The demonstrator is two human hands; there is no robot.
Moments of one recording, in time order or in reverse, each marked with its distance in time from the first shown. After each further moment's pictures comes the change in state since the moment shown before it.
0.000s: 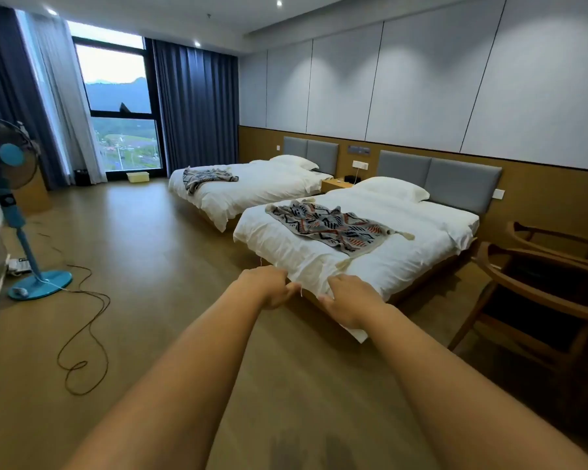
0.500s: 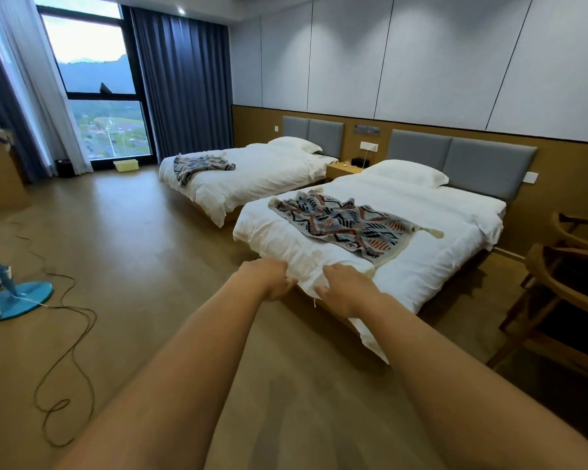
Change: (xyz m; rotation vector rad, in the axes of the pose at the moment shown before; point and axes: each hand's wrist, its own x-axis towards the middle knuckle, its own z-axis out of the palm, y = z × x) left_hand 0.264 -0.135 -0.018 0.077 -0.061 -0.007; right_hand 0.294 -0.013 0.022 0.049 -0.049 0.010
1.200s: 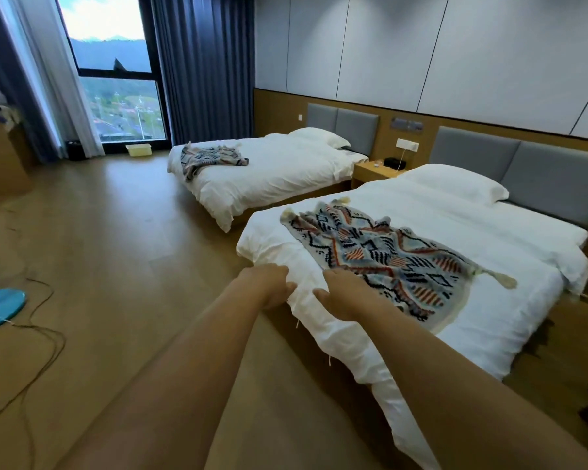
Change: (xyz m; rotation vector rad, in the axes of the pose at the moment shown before) left_hand 0.419 -0.108 -0.016 -0.062 -0.063 -0.070; right_hand 0.450 0.093 0.012 -0.015 -0.105 -0.087
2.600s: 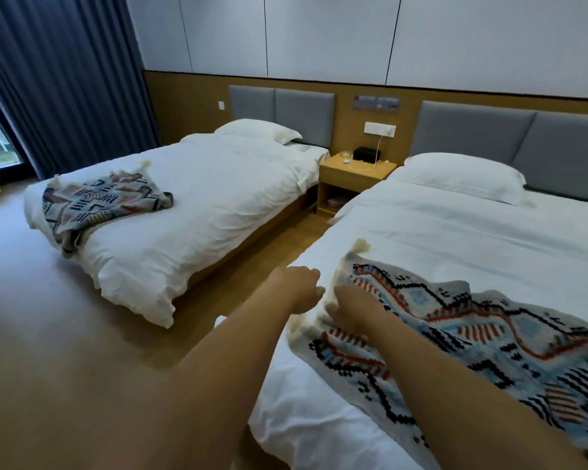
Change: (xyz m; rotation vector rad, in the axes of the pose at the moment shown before) left_hand 0.883 -0.285 -0.139 0.204 -0.064 0.464; right_hand 0.907 0.111 -0.019 0.030 -0.072 0.418
